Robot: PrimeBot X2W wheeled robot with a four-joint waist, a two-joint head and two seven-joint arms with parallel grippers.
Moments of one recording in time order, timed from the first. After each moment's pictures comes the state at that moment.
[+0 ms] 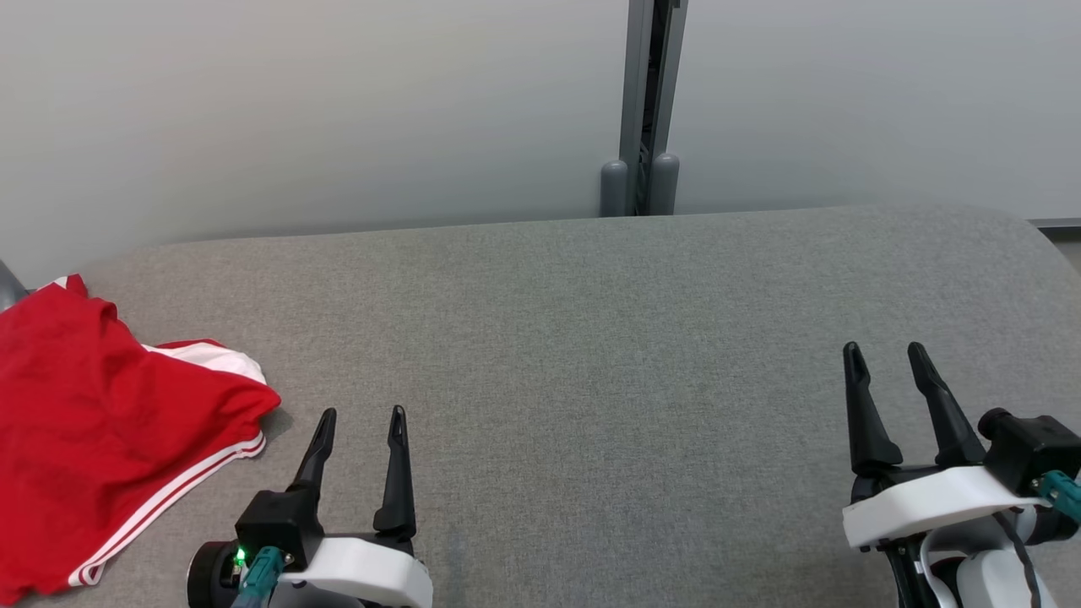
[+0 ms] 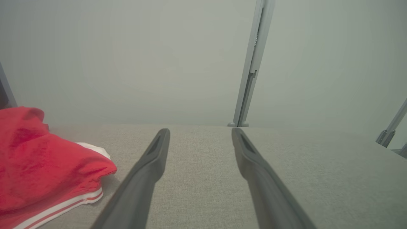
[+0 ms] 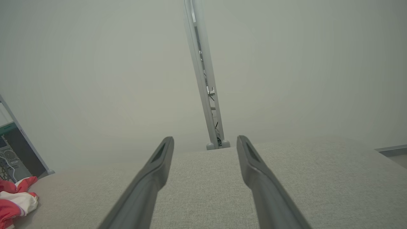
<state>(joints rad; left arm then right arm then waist) -0.02 0.09 -0.31 0.13 -0.32 0.24 -0.21 -0.12 -0.04 0.02 0.17 0.29 0.13 -0.17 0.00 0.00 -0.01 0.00</state>
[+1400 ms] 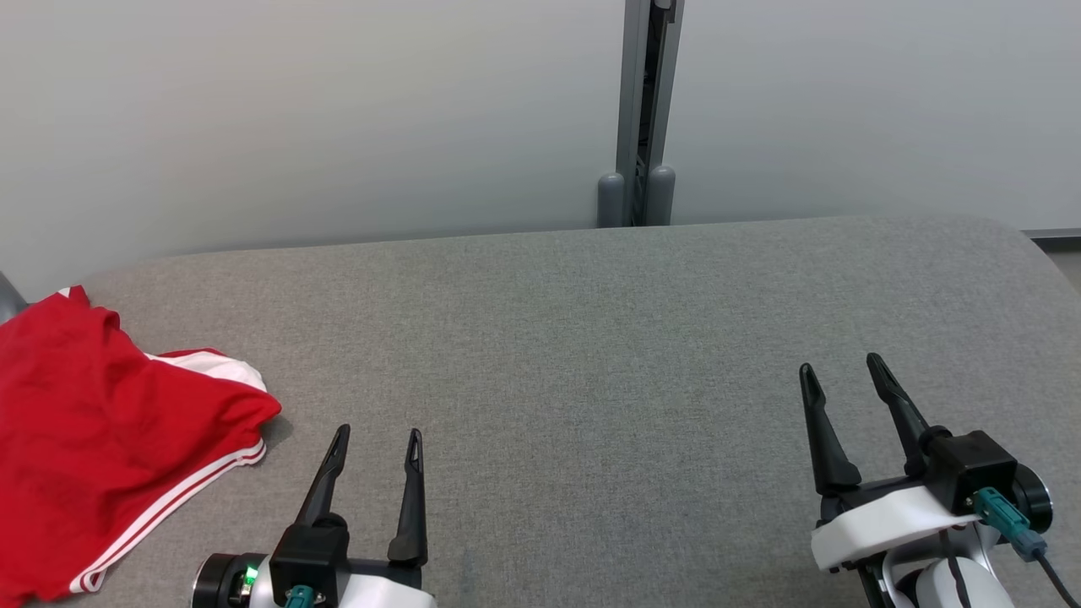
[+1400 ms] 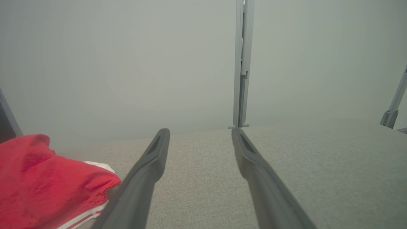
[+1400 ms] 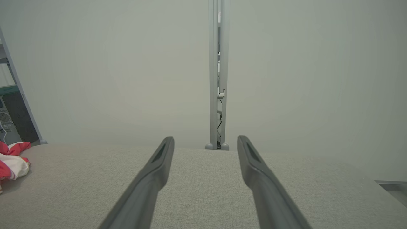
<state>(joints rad) 0.03 0.05 -0.27 0.13 -0.13 0.19 -0.26 -0.14 -0.05 0.09 0.26 0.12 0.13 -0.26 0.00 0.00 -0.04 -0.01</state>
